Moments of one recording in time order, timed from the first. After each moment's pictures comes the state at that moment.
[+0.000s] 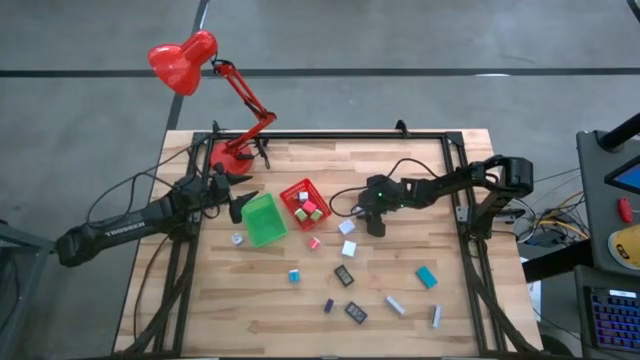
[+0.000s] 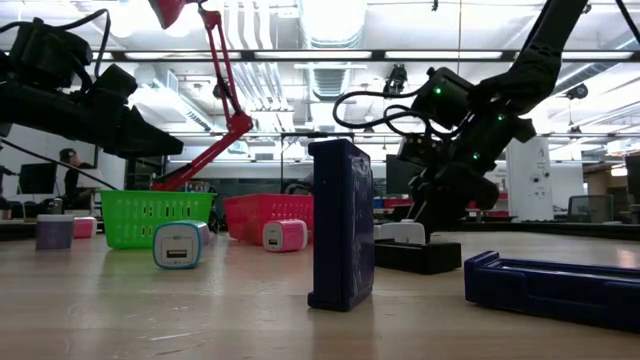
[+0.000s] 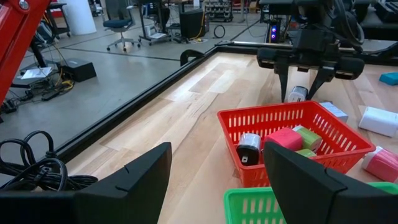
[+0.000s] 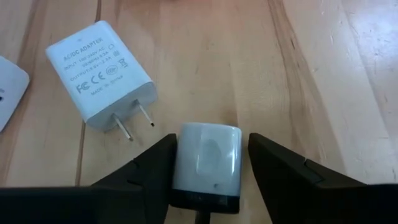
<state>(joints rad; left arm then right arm) 0.46 0.29 0.01 0.07 0.03 0.07 -0.26 1.67 0.60 0.18 -0.10 -0.15</state>
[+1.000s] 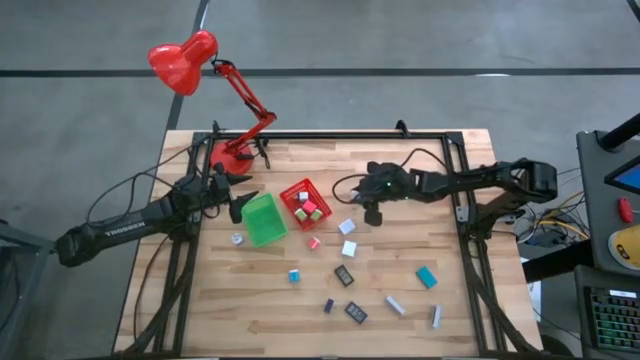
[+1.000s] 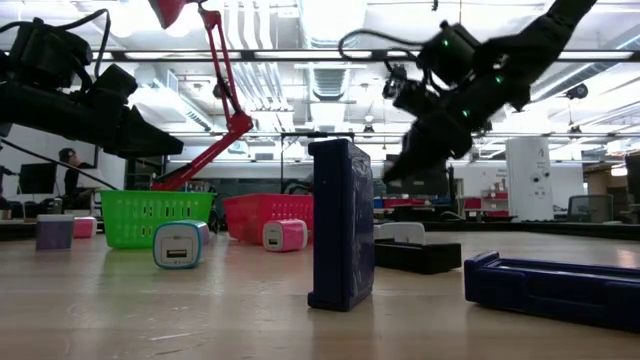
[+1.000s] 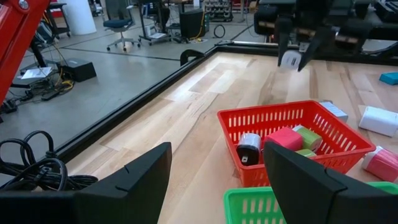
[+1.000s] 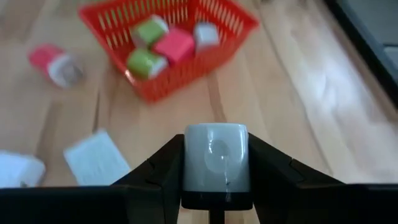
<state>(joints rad) 0.46 0.29 0.01 0.07 0.03 0.07 -0.26 1.47 0.65 0.17 -0.05 -0.16</state>
